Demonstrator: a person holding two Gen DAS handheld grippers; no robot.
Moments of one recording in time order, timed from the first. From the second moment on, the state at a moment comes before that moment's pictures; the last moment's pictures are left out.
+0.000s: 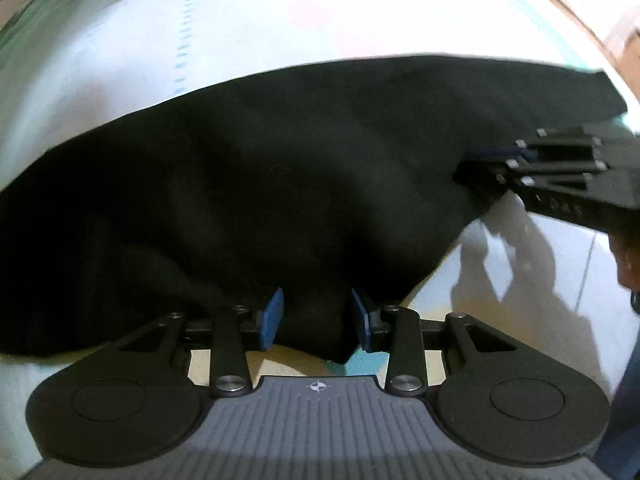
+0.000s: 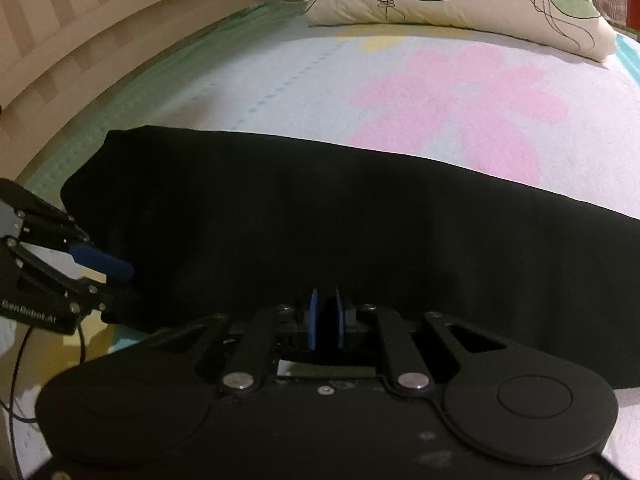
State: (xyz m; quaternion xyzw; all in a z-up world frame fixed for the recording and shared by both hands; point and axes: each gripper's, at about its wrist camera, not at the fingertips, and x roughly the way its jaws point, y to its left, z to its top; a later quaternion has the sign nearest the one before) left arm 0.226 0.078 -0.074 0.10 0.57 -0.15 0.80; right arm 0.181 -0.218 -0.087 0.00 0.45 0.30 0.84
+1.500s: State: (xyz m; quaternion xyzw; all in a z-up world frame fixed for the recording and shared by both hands) left arm 0.228 0.084 -0.079 0.03 0.52 0.09 0.85; right arm 0.164 -0.309 -0.071 0.15 0.39 0.29 0.86
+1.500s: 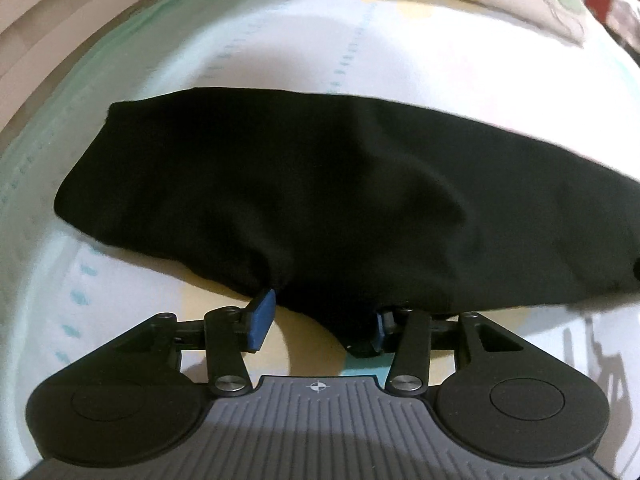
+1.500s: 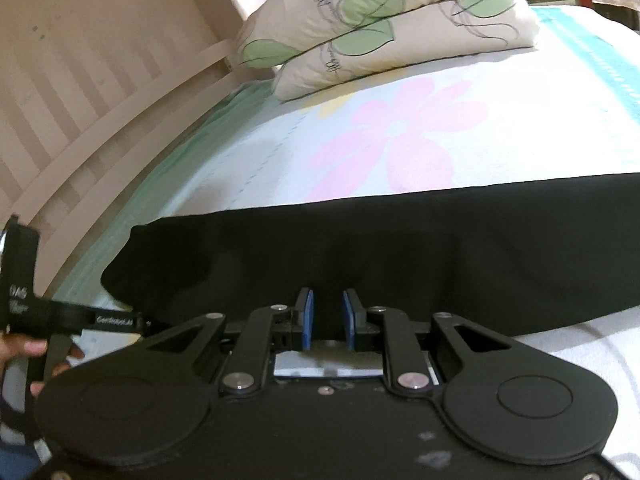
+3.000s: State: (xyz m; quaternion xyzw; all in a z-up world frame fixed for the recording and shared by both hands) left arm 0.255 0.155 -0.029 -0.09 0.52 -0.01 0.85; right arm 0.107 -0.109 -0.079 0.02 0.41 0.42 0.81
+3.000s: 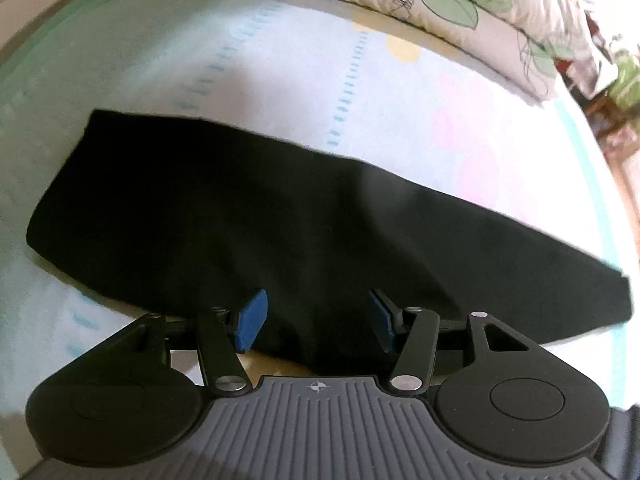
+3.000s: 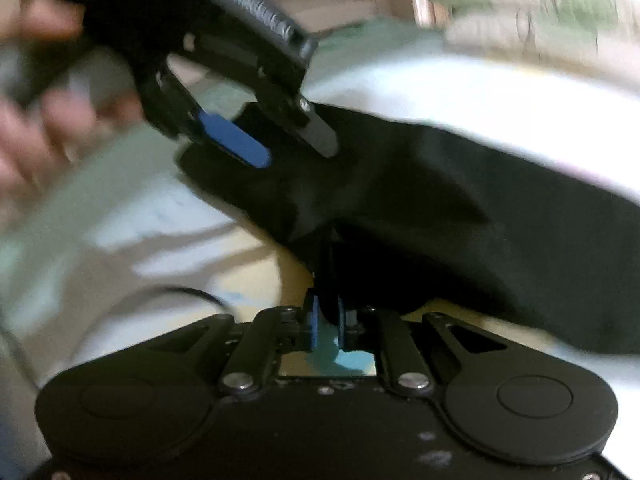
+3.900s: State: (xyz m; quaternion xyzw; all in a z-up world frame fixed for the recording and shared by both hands) left arm 0.240 0.108 -0.058 0.01 0.57 -0.02 0.82; right arm 0.124 -0.241 -0.039 0.01 0.37 0.30 0.88
